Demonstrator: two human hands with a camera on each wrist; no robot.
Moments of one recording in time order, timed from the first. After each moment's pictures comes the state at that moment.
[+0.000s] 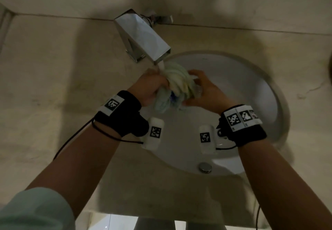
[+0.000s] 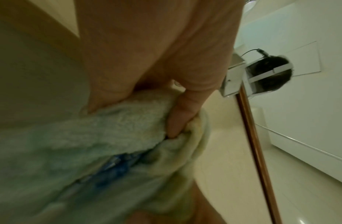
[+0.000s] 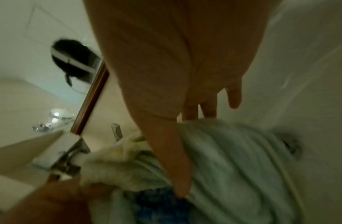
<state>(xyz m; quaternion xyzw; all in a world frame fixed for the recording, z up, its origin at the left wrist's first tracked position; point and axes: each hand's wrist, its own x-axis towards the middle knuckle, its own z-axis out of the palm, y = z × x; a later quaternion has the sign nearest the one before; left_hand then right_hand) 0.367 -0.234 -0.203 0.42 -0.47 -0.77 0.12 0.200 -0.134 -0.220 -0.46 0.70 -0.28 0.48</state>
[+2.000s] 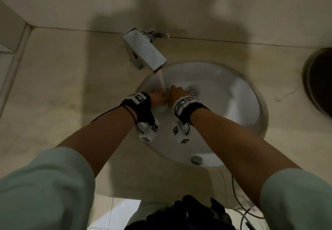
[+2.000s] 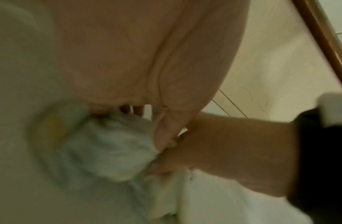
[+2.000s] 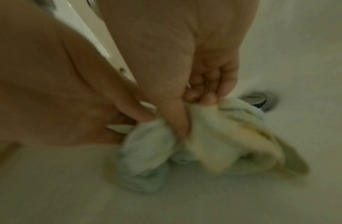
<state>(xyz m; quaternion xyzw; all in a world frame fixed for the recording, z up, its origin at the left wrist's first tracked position) 0.345 -0.238 -0.235 0.45 -0.76 -0.33 -0.34 0.248 -0.181 -0.263 -0.54 0.78 0.06 0.32</state>
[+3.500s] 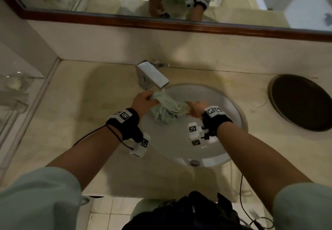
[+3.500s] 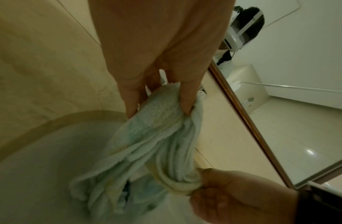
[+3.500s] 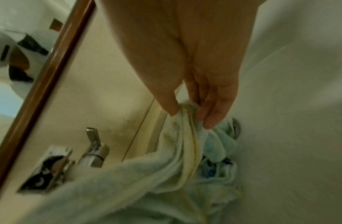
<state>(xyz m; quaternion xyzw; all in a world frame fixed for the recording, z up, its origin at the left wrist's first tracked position) 0.426 -0.217 -0.147 0.47 -0.66 -0.56 0.16 0.210 -0.129 -0.171 -0.12 0.81 -0.30 0.49</state>
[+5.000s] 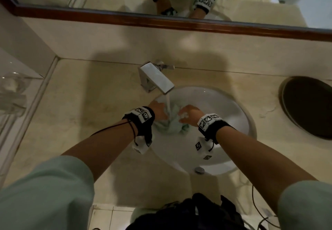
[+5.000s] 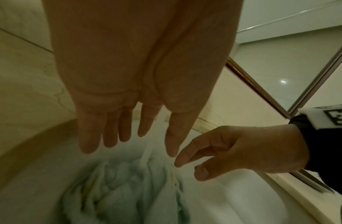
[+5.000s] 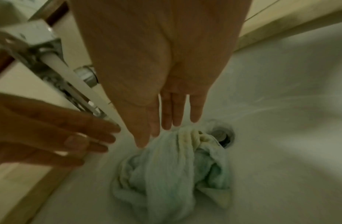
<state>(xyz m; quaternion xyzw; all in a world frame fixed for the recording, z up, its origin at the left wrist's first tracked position) 0.378 -0.244 -0.175 0.41 -0.81 -0.35 -0.22 0.220 -0.152 -0.215 -0.53 0.76 -0.01 0.39</state>
